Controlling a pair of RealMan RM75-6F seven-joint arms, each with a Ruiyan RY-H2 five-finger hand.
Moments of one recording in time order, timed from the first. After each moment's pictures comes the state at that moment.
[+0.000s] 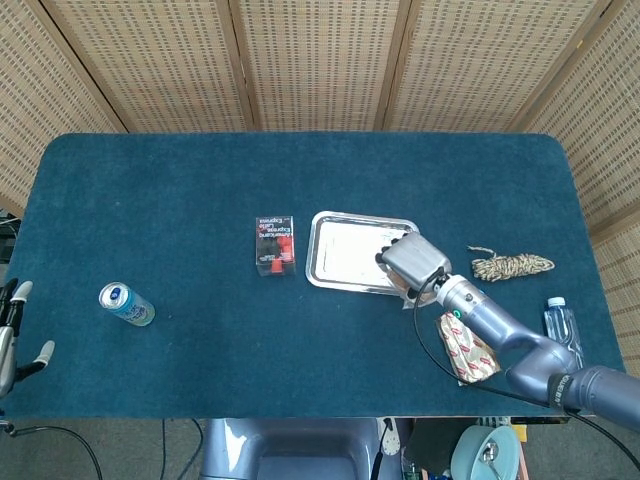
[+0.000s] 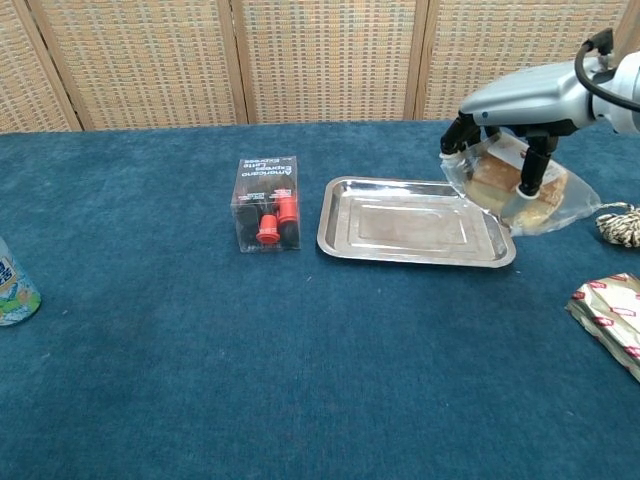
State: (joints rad) left arm -0.03 -1.20 -0.09 -1.60 1.37 1.48 0.15; right arm 0.89 -1.22 0.17 -1.47 -1.40 0.65 -0.17
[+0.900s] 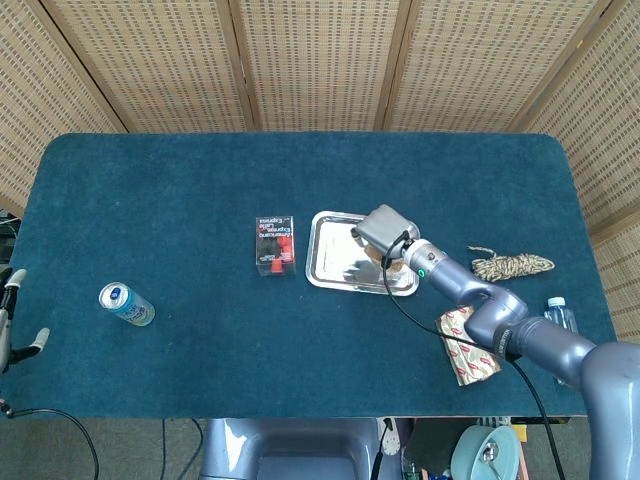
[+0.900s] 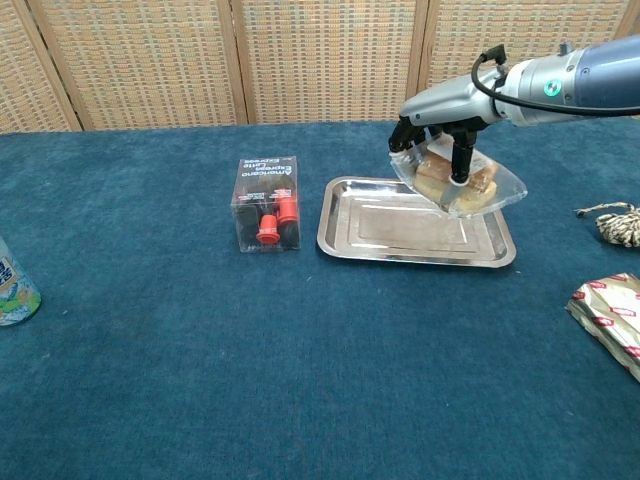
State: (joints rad) left arm -0.10 -1.19 -0.14 -1.52 1.25 1.34 0.07; right arm 1.11 -1.46 0.13 -1.02 -1.55 0.52 0.19
